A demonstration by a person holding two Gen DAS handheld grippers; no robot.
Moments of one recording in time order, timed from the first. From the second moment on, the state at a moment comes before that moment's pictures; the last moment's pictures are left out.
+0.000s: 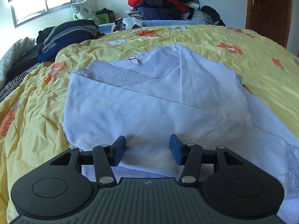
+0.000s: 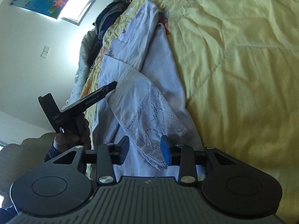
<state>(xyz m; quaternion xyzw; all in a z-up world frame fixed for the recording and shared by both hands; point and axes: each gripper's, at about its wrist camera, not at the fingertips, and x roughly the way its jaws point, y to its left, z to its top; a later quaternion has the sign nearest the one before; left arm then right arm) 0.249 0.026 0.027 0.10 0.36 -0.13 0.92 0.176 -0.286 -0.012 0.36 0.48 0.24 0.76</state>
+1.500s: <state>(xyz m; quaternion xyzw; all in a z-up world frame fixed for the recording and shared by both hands) 0.162 -0.063 0.039 0.09 0.30 -0.31 0.90 0.469 -0.162 0.042 0.36 0.49 0.34 0.72</state>
